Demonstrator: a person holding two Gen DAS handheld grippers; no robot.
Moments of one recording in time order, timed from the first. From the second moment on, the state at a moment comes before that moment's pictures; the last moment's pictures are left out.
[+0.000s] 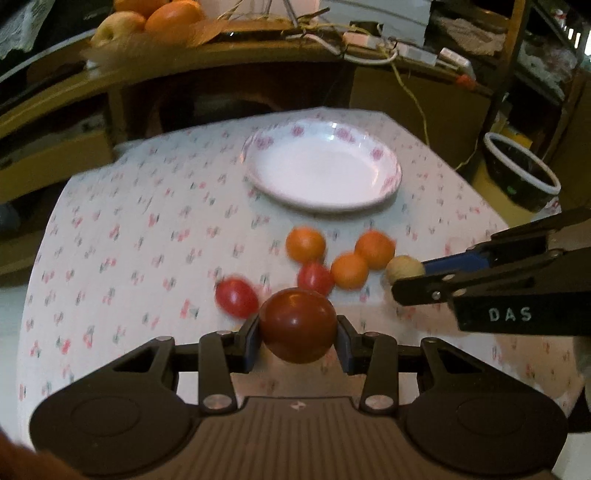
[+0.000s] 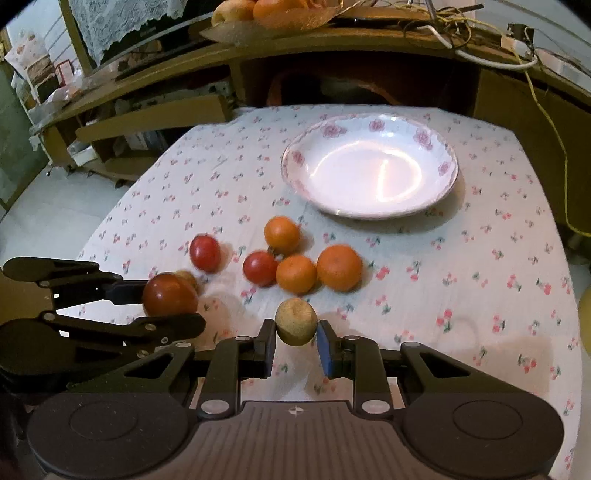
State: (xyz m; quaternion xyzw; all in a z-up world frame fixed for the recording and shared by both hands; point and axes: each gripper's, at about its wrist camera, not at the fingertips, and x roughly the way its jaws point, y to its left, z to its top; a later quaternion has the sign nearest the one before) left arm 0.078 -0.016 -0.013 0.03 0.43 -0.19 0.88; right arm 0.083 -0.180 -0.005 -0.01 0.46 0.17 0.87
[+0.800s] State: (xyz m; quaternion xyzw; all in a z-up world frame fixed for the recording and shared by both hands) left arm 0.185 -0.056 -0.015 0.07 0.40 -0.20 0.89; right arm 0.179 -0.200 -0.007 -0.02 0.43 0.13 0.89
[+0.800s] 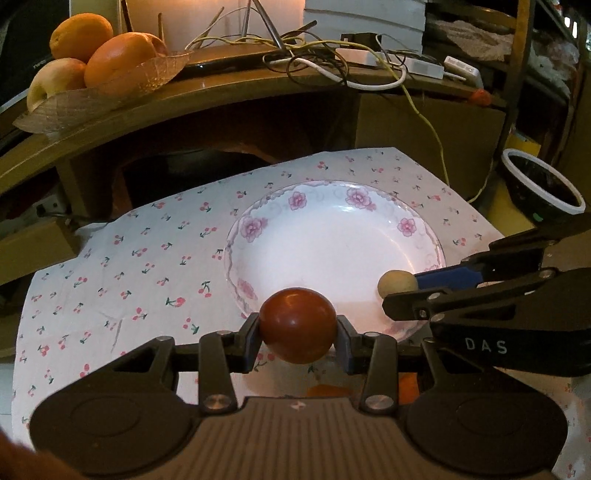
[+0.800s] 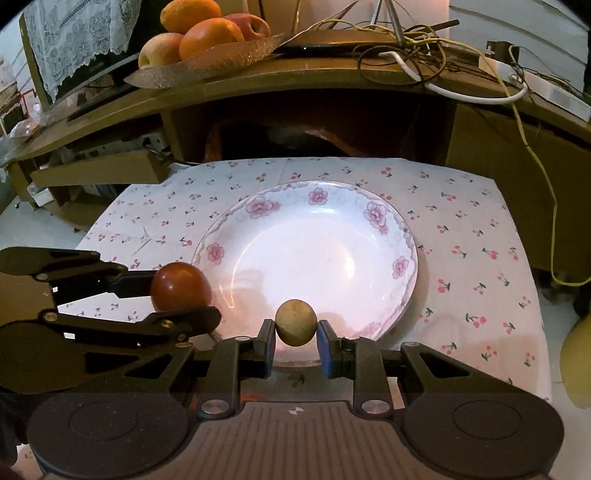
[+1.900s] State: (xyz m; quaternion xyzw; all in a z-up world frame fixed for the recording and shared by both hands) left arm 0.157 -0.029 0.010 0.07 0.38 -0.17 0.90; right arm 0.168 -0.216 0.015 0.00 0.39 0.11 0.91
